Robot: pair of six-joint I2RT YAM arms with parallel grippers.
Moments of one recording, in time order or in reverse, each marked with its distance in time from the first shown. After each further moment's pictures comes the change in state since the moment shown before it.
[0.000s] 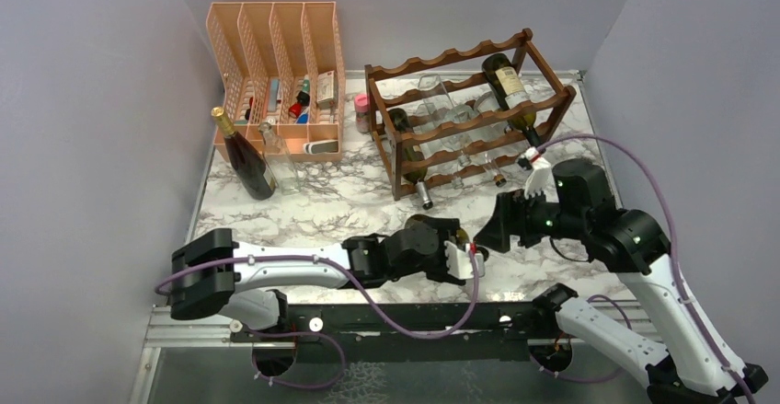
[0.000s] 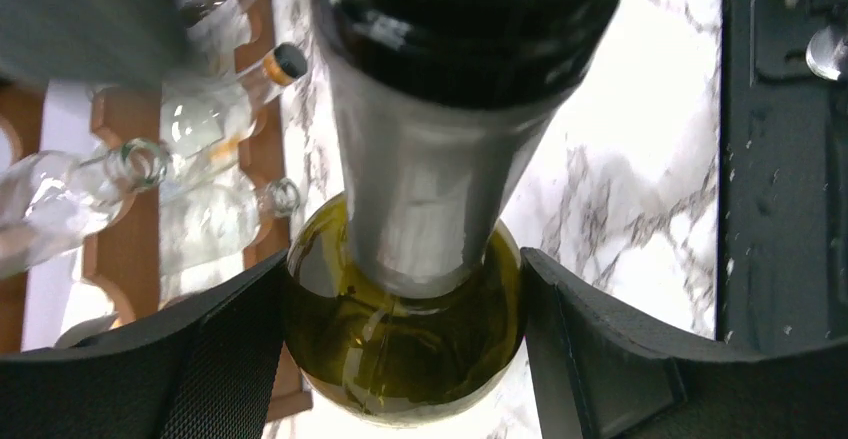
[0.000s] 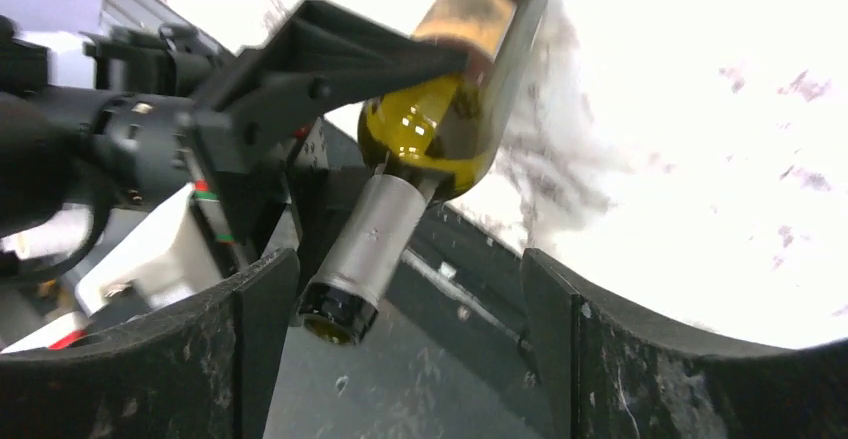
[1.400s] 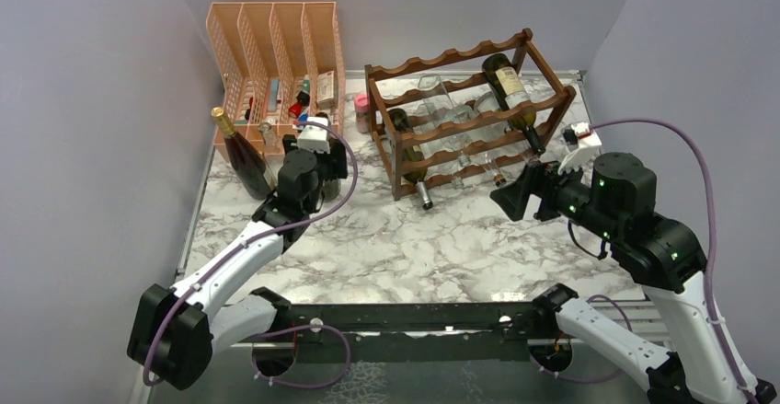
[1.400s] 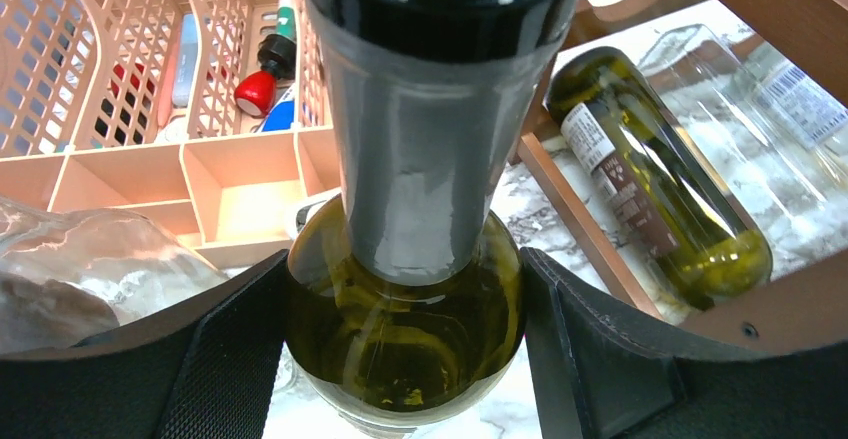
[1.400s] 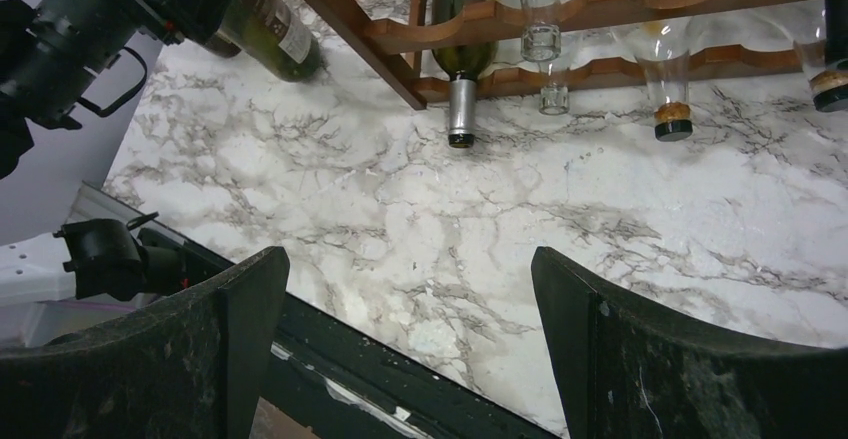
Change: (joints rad) left arm 0.849 -0.391 -0.249 0.084 -0.228 -0.593; right arm 0.000 -0.010 0.205 0.138 0.332 0.004
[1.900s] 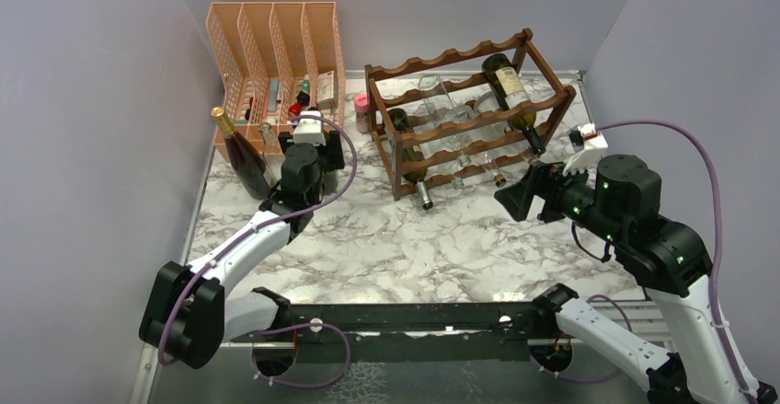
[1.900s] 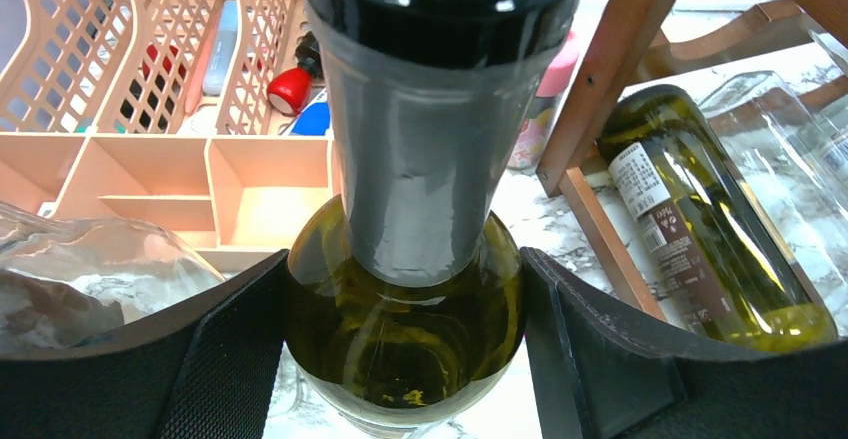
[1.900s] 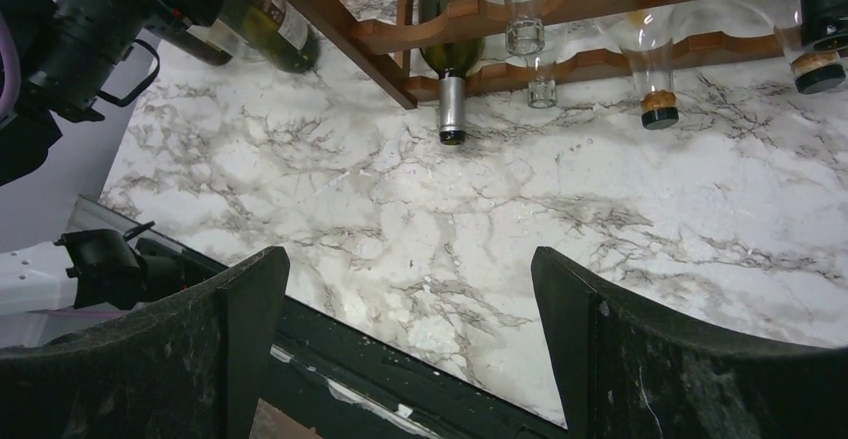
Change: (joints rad) left arm 0.063 0.130 0.000 0.142 -0.045 -0.054; right arm 0.000 -0.013 0.019 -0.037 0.034 0.023
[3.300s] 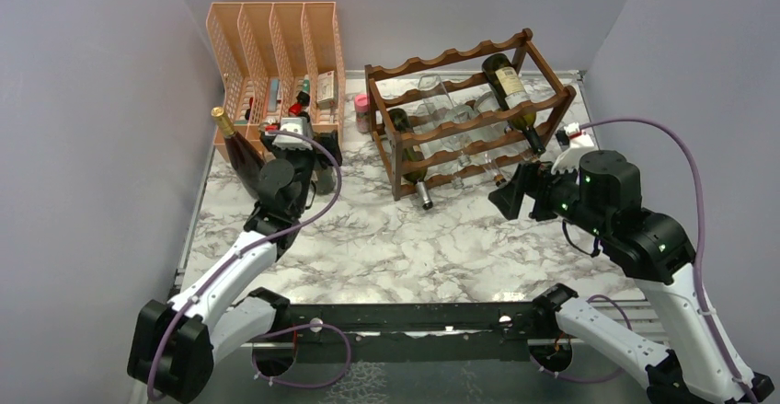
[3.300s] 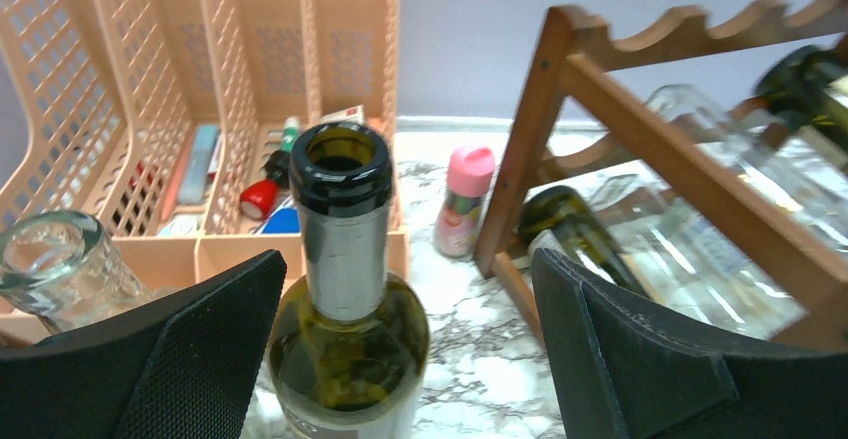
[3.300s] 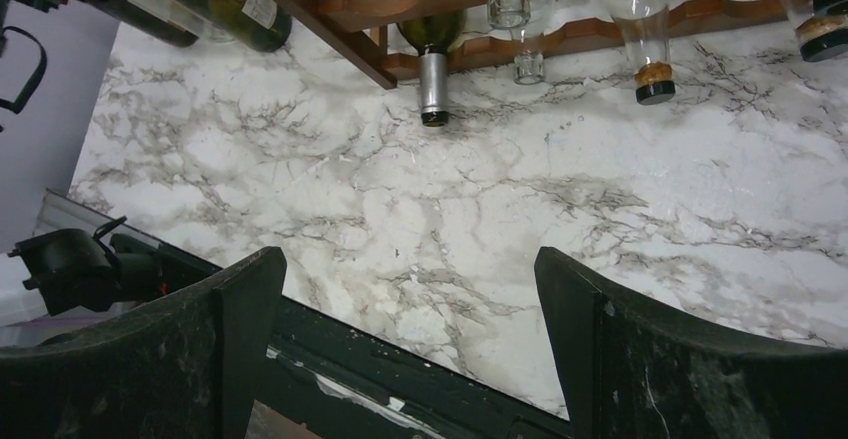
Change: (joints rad) left arm 0.032 -0.158 -0.086 0.174 0.104 0.018; right arm 0.000 0.030 -0.045 0.005 0.016 0.015
